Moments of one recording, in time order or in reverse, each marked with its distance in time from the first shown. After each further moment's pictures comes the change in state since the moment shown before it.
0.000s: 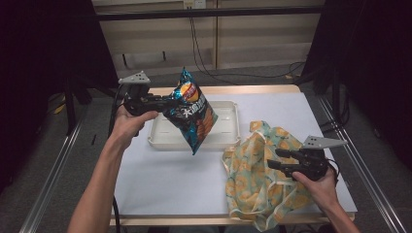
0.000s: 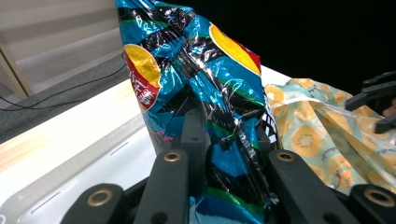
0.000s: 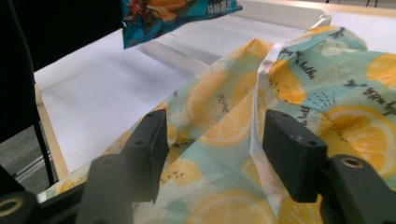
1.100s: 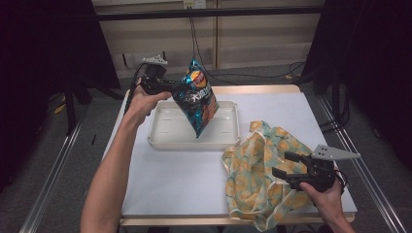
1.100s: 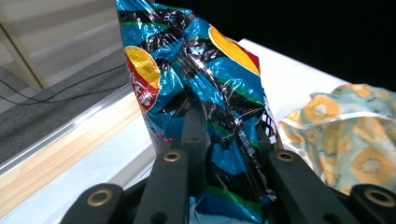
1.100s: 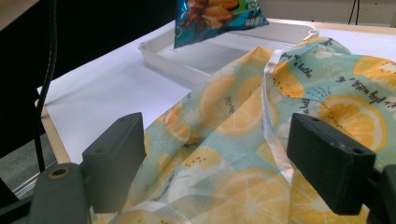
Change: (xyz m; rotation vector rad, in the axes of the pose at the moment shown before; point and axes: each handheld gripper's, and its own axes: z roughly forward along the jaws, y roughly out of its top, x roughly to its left) left arm 0.043 0.030 0.055 0.073 0.034 0.016; right arm 0.017 -0.013 -0.019 -0.086 -0.032 0.010
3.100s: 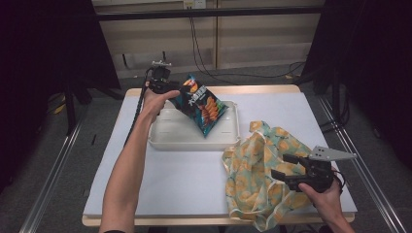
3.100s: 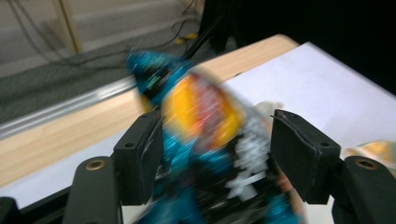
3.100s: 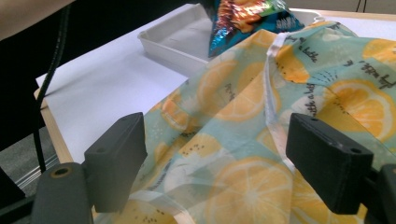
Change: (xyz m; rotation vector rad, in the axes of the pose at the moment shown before) left arm 0.043 -0.023 0.044 -0.005 0.150 -0.193; right arm -0.004 -0.007 0.005 0.035 0.008 -0.003
